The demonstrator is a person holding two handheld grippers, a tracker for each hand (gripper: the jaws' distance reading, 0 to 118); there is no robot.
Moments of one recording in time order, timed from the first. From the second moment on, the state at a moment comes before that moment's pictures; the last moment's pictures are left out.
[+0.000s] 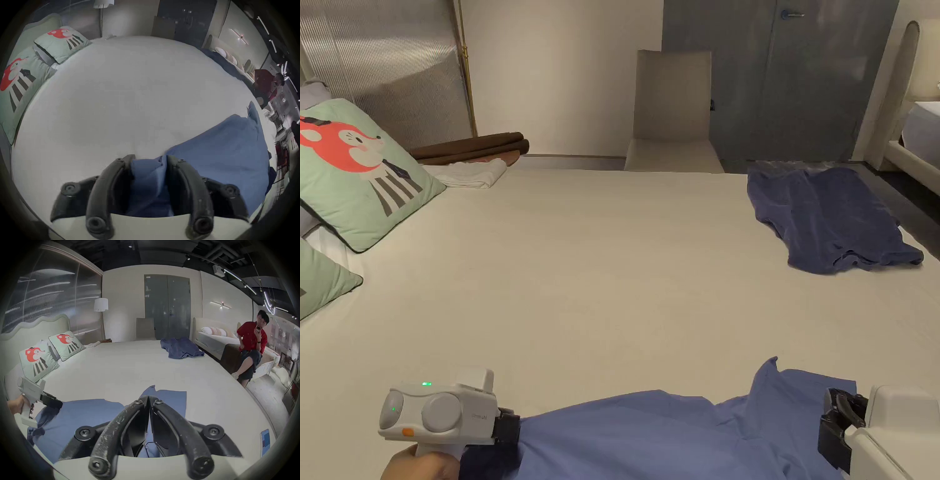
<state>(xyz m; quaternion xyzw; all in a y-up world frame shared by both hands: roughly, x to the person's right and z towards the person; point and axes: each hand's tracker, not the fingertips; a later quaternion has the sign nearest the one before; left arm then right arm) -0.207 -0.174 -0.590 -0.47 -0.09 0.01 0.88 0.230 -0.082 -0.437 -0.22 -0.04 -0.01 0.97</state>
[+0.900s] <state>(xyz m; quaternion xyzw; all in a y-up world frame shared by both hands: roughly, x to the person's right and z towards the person) -0.222 -0.106 -0.510 -0.33 -0.13 0.11 0.93 0.265 -0.151 -0.510 -0.38 -0.06 0.03 0.92</state>
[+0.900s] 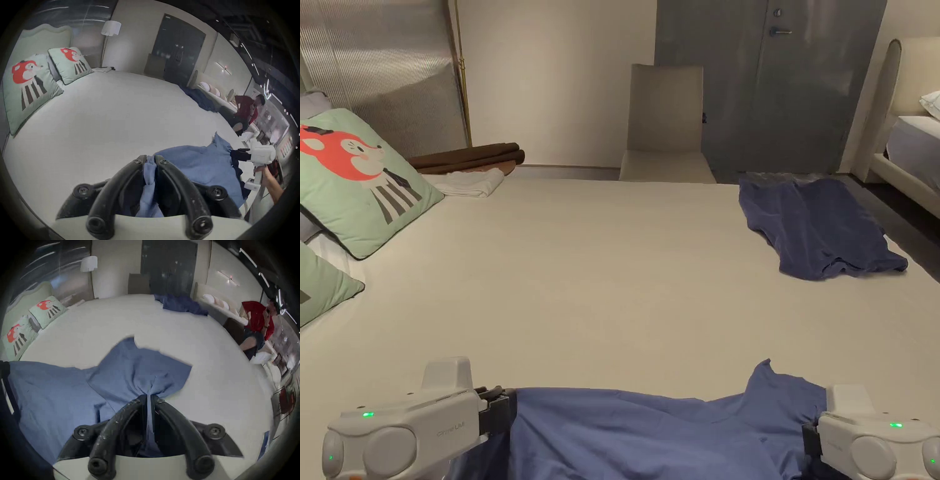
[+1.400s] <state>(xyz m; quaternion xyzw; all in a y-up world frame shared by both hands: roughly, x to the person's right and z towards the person) -0.236 0.097 -0.565 -0.15 -0.13 0.11 0.97 0.277 0.121 -0.519 -0.06 -0.06 0.03 1.00</state>
